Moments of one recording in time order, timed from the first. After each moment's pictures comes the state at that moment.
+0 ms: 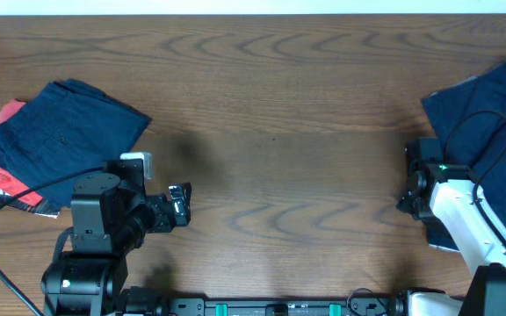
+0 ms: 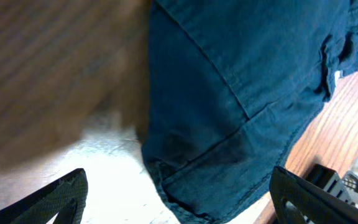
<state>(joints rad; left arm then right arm) -0.06 0.68 0.80 -0.91 0.23 -0.22 -0.03 1.42 0.73 -0.90 0.51 0.67</state>
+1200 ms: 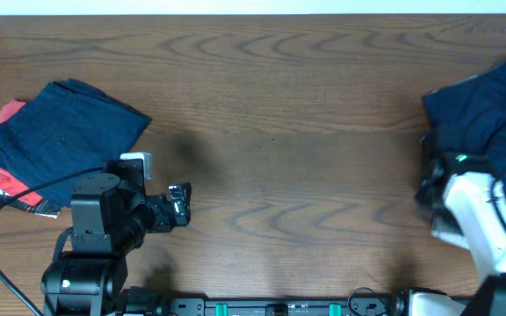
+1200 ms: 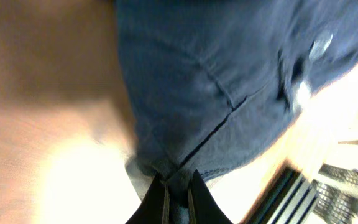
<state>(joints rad) -0.06 0.68 0.80 -0.91 0.23 -0.22 -0.11 1.39 0.91 -1.03 0.51 0.63</state>
